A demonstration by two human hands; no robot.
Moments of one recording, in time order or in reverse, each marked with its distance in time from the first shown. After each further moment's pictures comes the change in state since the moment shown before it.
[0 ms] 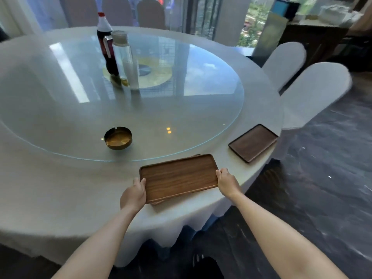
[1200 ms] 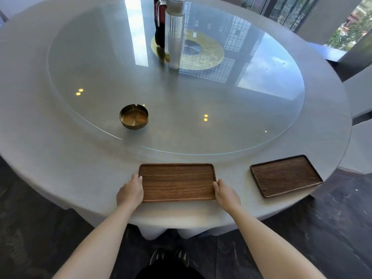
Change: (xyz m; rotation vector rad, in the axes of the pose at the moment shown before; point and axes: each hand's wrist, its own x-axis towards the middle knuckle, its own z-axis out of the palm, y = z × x) left_hand 0.008 0.013 0.055 0.051 0.083 -0.379; right_hand 0.095 0.012 0.008 -0.349 -0.344 -0.243
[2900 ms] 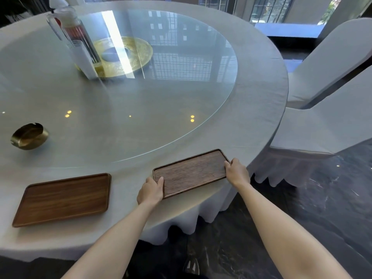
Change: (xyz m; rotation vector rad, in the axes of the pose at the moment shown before) left_hand -0.090 0.341 0.169 -0.046 -0.063 -0.099; right_hand 0.093 0.285 -0.201 0.279 0.204 0.167
